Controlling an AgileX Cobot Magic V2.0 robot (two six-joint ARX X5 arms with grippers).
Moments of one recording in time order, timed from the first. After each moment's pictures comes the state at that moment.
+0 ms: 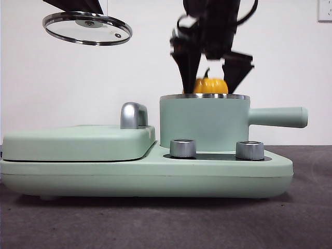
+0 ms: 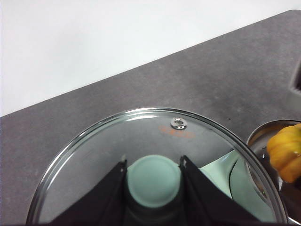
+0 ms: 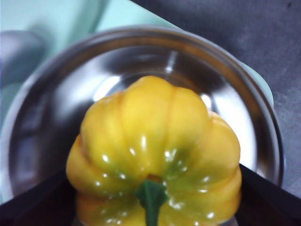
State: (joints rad) left arm -0.34 1.40 1.44 -0.46 0.10 0.13; right arm 0.49 2.09 2.12 -1.34 -0.08 0.08
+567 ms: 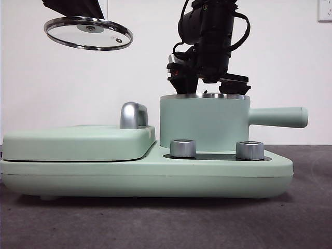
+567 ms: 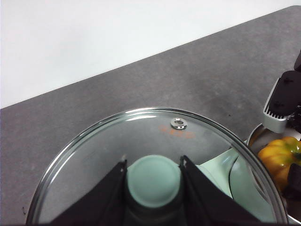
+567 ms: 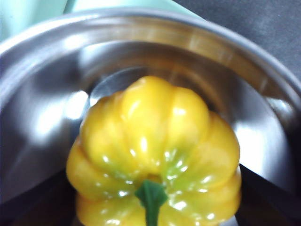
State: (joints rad) left arm -0.34 1.42 1.44 -0.46 0.10 0.12; right arm 0.49 2.17 2.12 -1.34 -0.08 0.07
